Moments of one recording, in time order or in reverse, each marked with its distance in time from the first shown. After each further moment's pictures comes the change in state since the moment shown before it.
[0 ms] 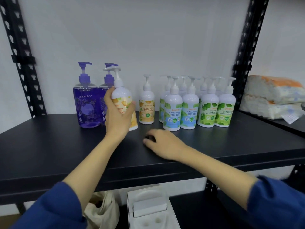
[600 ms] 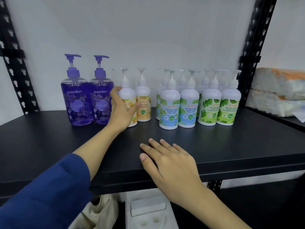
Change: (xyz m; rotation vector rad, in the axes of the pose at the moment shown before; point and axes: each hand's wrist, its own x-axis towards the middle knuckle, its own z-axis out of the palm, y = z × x) left_hand 0.031 -0.028 0.043 0.154 -0.158 0.058; right_hand -0.062 0.013 0.031 -0.266 0.414 -0.087
